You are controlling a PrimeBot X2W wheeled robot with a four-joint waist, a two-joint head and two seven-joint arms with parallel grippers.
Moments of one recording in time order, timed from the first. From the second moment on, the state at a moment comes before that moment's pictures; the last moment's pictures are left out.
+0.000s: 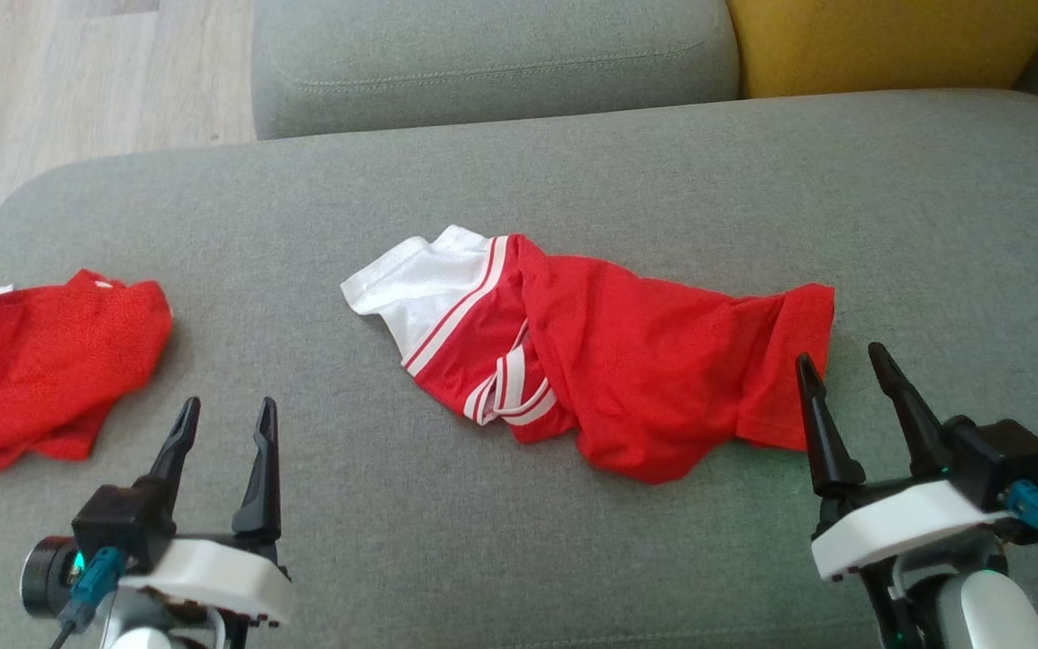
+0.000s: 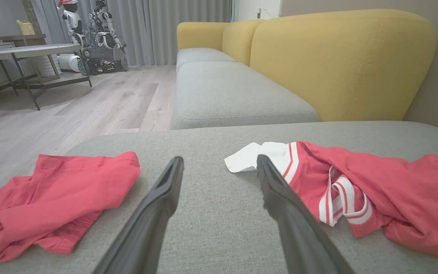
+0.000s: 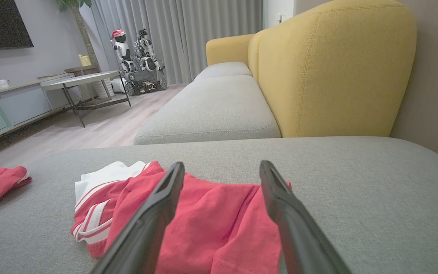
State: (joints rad) left arm 0.06 0.30 -0.30 0.01 -0.34 0.19 -0.20; right arm 0.04 -0.05 0.06 0.00 0.15 0.13 0.01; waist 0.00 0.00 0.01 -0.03
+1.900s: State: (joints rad) left arm -0.08 0.29 -0.34 0.03 -0.34 0.18 -0.24; right arm -0.23 -0.08 0.27 0.32 0.11 0.13 -0.02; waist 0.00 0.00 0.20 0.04
